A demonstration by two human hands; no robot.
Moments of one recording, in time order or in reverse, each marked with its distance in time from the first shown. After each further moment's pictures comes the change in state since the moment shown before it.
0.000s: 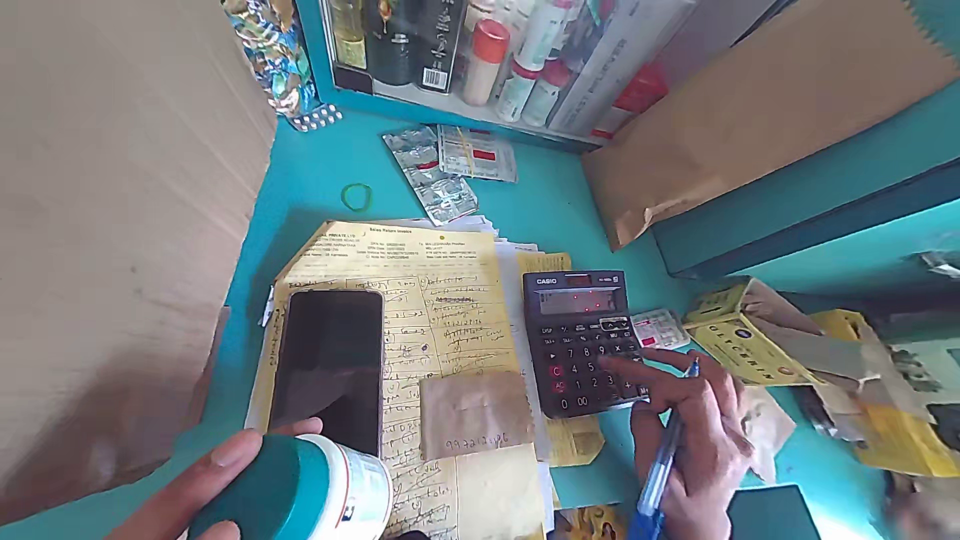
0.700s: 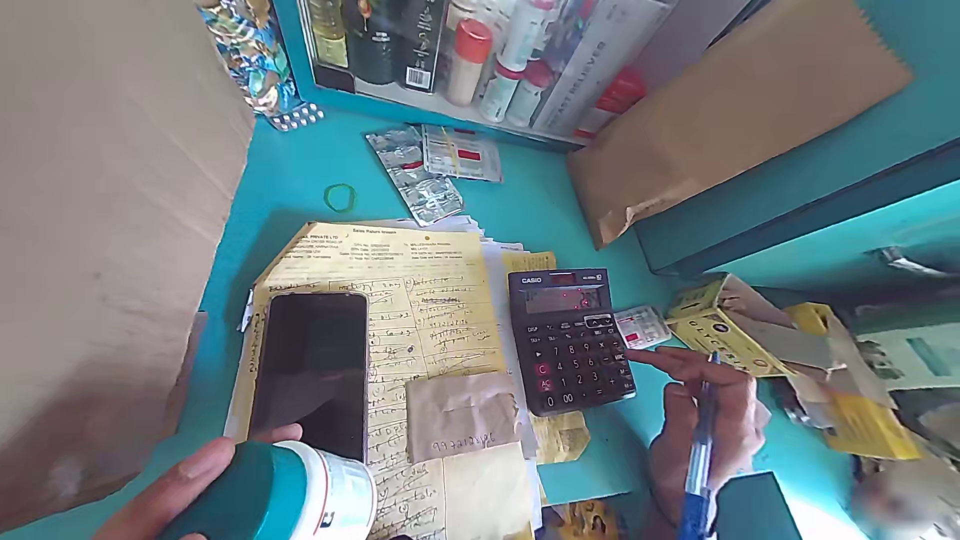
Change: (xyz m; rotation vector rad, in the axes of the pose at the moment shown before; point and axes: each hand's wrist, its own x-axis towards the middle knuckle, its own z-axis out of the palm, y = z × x) left_hand -0.020 -0.015 -0.004 -0.095 -0.028 -0.001; right_hand -0.011 0.031 0.000 0.156 0.221 0.150
